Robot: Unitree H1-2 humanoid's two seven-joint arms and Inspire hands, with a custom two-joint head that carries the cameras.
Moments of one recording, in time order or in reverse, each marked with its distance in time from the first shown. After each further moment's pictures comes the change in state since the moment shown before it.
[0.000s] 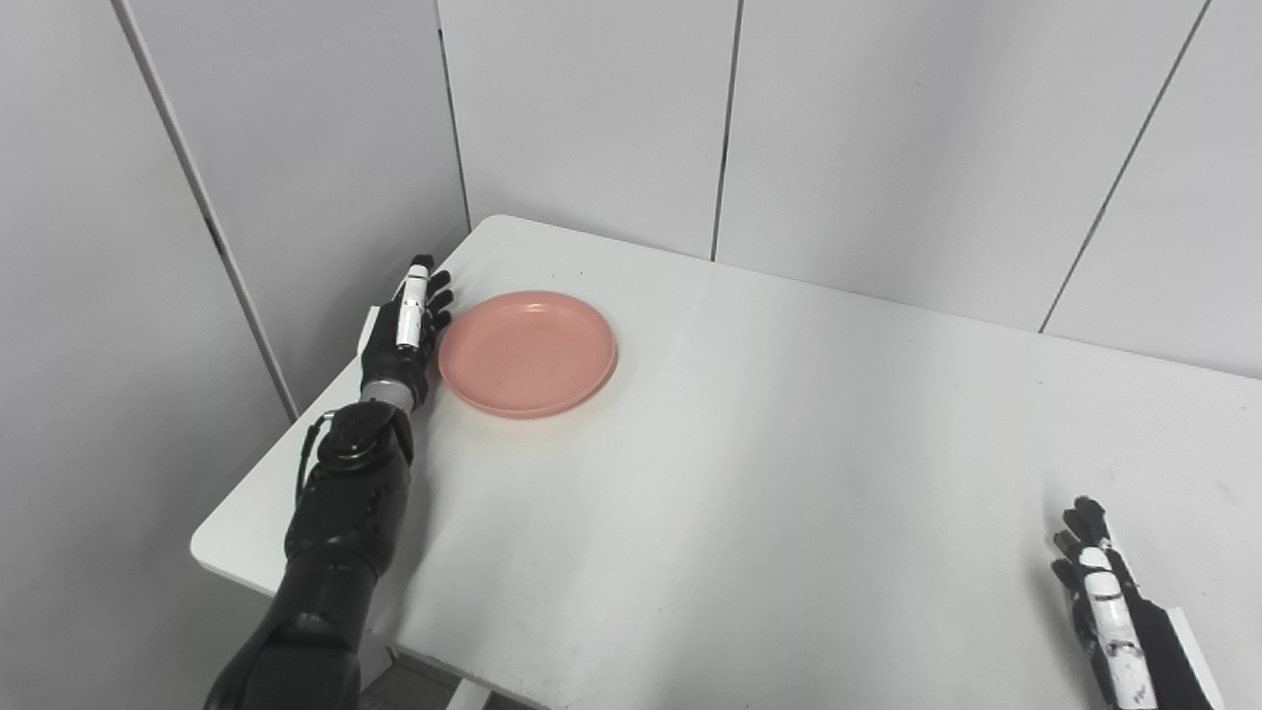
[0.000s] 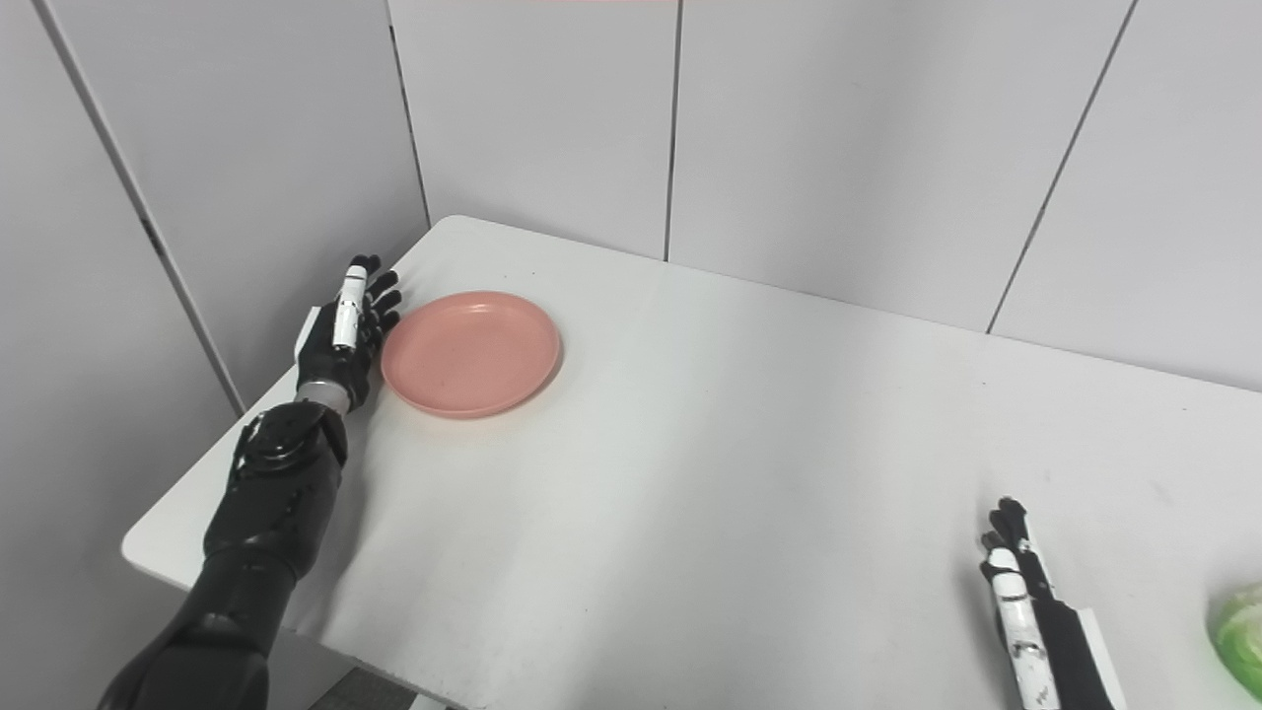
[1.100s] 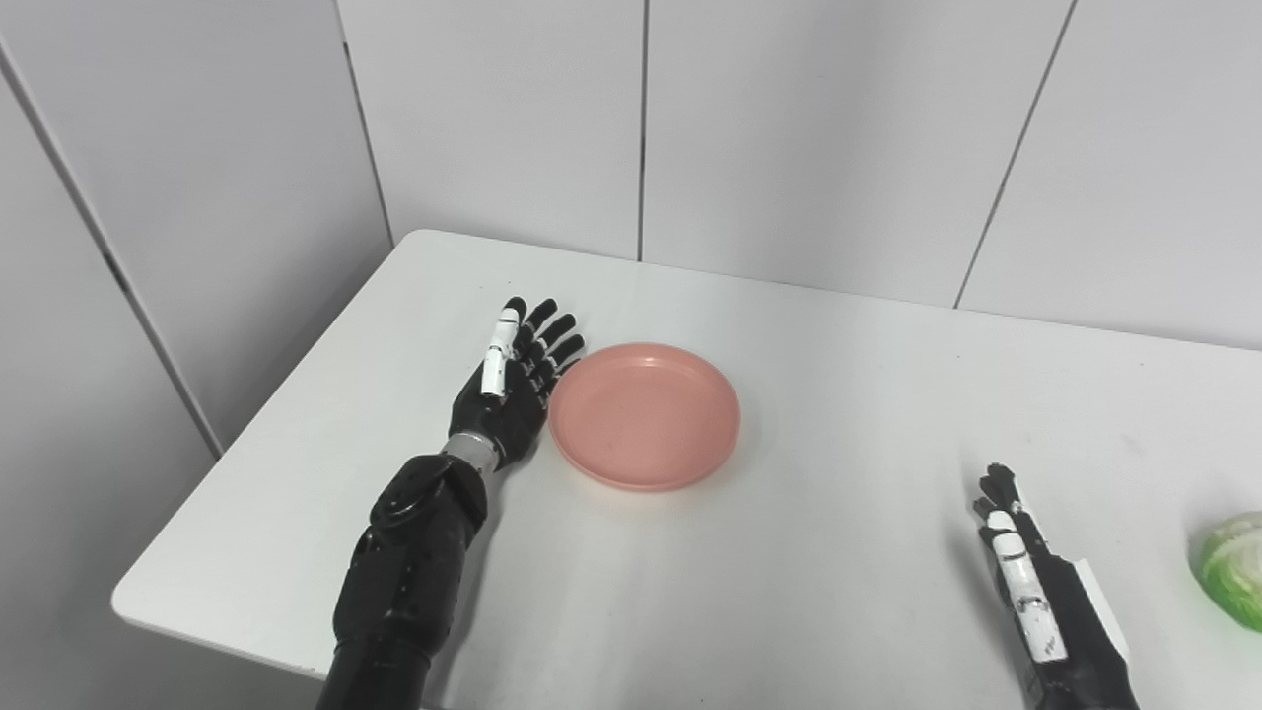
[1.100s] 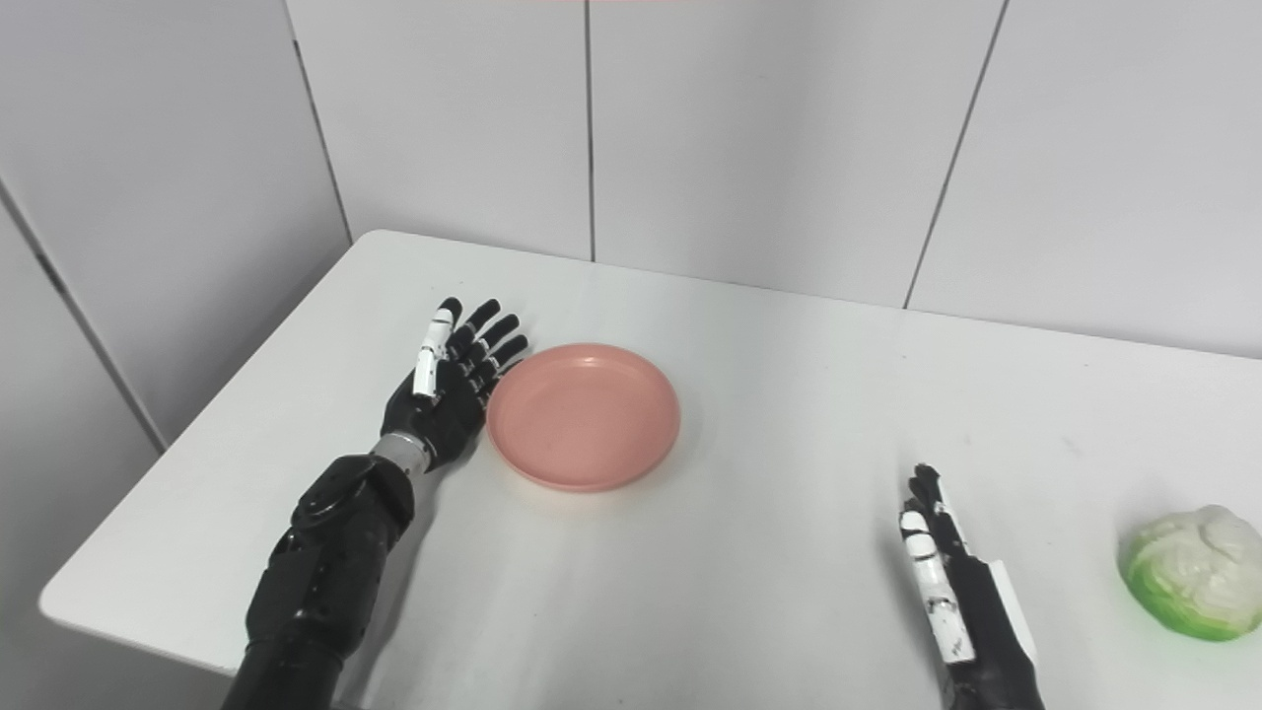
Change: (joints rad) left arm 0.028 -0.216 -0.117 -0.263 -0.180 0.301 -0.144; right arm 0.010 0.039 0.026 -0.029 -0.070 0.024 -0.032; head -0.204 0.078
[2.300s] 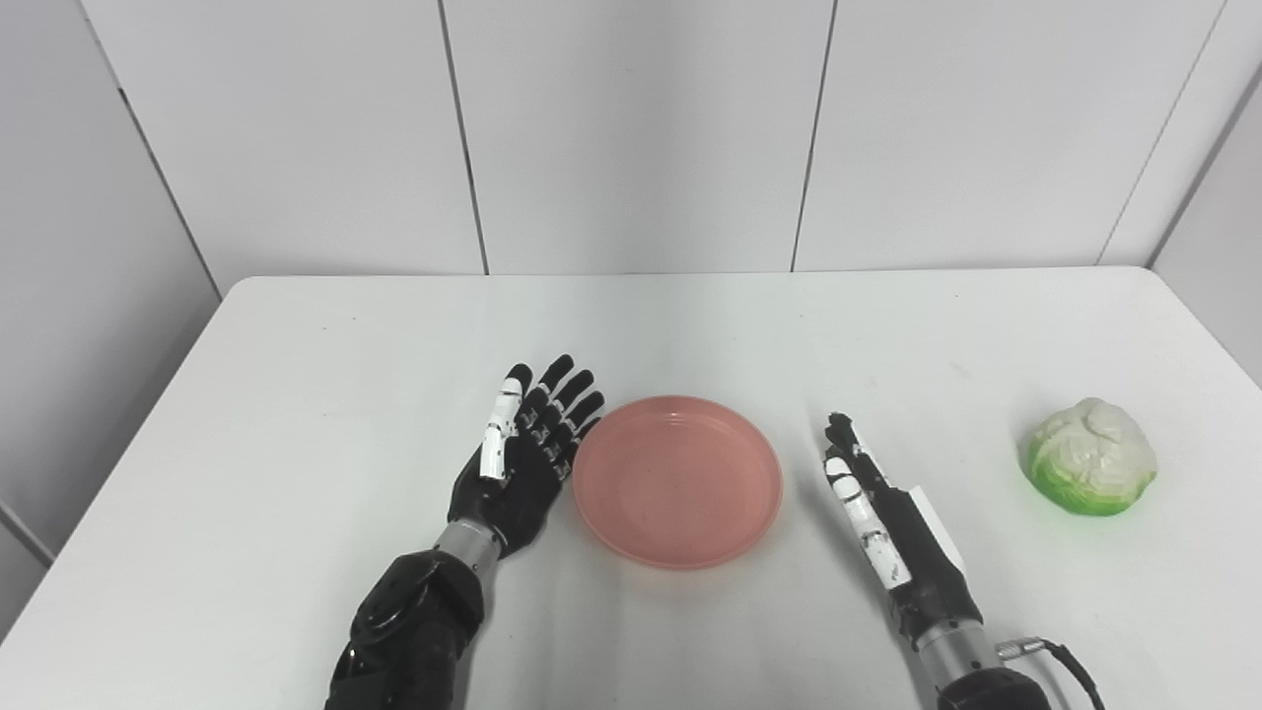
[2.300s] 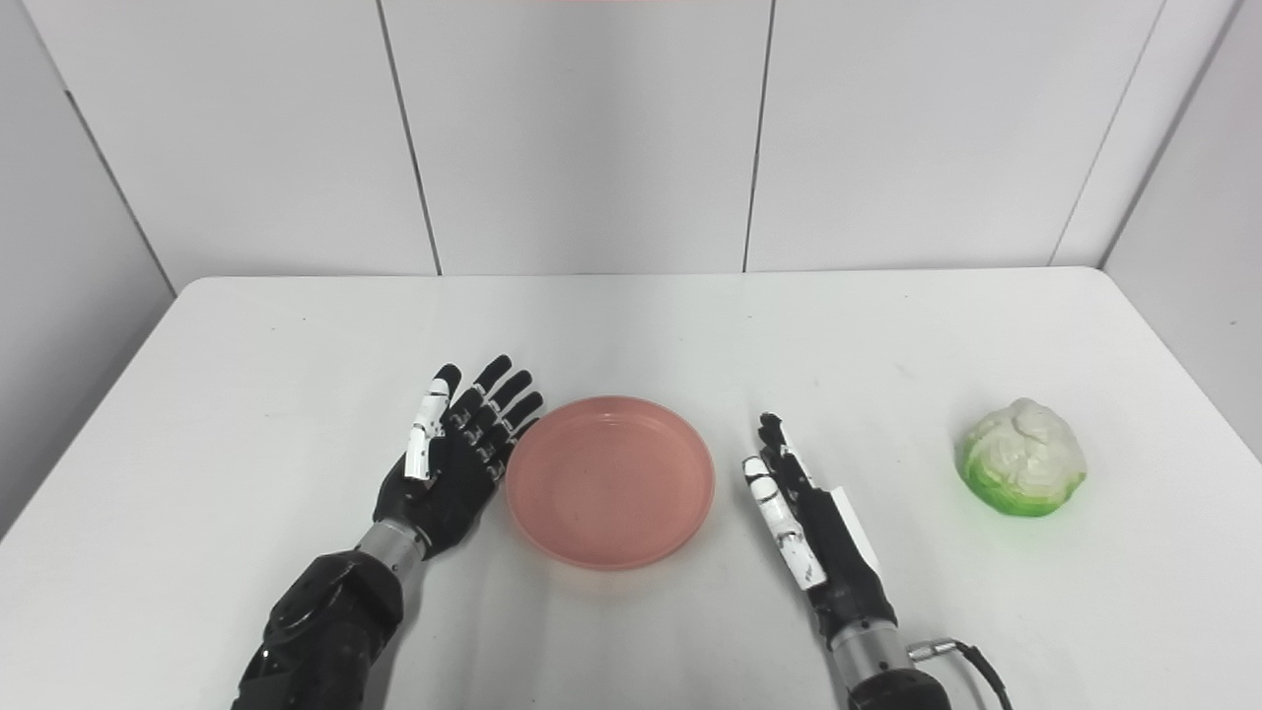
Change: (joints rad) left arm 0.106 -0.139 -0.156 -0.130 0.010 0.007 -0.081; right arm 0.001 0.038 0.027 -0.008 -0.063 0.017 -0.037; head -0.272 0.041
